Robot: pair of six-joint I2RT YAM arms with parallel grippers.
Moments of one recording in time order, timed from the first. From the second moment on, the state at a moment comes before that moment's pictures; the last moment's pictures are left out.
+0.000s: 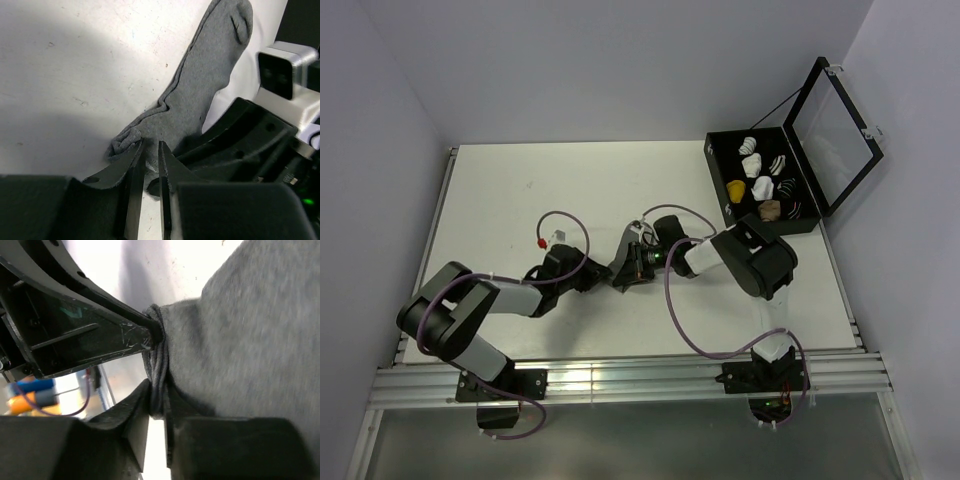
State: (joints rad) left arm -0.59 1.55 0.41 0.54 0.01 -1.25; right arm 0.59 2.02 0.85 0.51 -0.83 0.75
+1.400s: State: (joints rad) left arm -0.59 1.60 0.48 0.49 0.06 -1.22; right arm 0.99 1.76 0.87 0.11 0.11 0.03
